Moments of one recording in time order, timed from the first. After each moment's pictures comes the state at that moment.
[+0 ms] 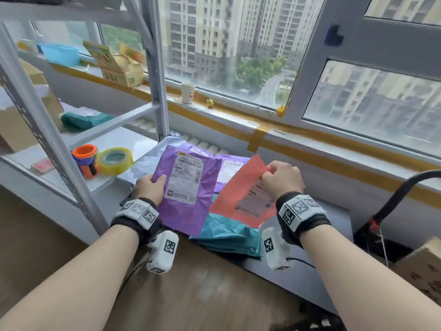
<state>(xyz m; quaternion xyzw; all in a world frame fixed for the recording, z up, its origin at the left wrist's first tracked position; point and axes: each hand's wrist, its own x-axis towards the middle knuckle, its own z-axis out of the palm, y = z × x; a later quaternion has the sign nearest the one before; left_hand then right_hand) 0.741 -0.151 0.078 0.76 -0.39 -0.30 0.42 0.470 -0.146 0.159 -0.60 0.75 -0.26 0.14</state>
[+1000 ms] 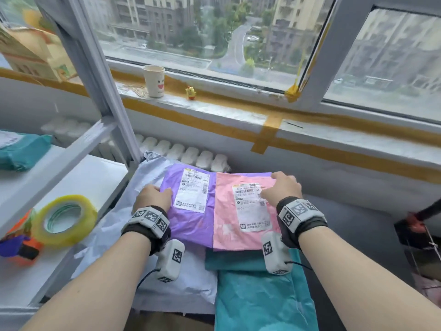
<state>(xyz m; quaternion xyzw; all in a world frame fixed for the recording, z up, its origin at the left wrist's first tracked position) 0.771 -0.402 0.016 0.81 -0.47 -0.30 0.19 0.502 -0.370 0.063 -0.47 0.85 -0.11 0.23</state>
